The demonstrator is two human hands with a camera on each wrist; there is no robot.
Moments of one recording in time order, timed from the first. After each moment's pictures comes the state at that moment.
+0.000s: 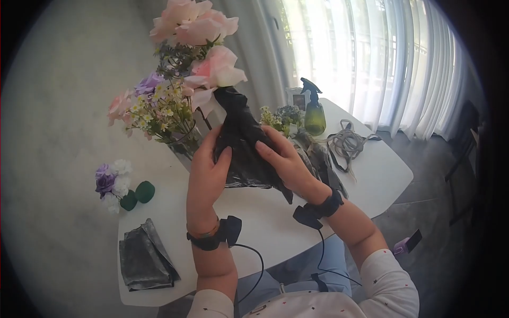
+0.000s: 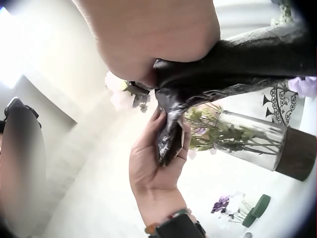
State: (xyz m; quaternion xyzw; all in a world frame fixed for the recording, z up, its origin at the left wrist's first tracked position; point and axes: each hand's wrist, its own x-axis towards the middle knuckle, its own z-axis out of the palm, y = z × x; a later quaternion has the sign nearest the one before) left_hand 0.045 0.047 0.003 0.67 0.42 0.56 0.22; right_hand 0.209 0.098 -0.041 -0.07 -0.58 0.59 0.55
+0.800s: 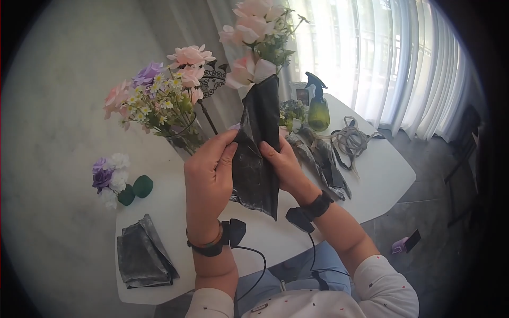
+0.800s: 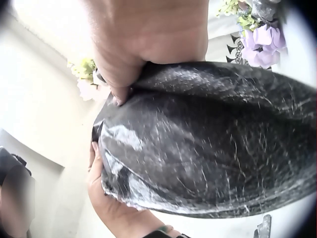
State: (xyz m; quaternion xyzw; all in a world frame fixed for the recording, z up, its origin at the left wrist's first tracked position) left_hand 0.061 0.017 0.016 0.70 0.45 0.56 -0.01; right_hand 0.188 0.111 -0.076 -0.04 -0.45 0.71 0.54
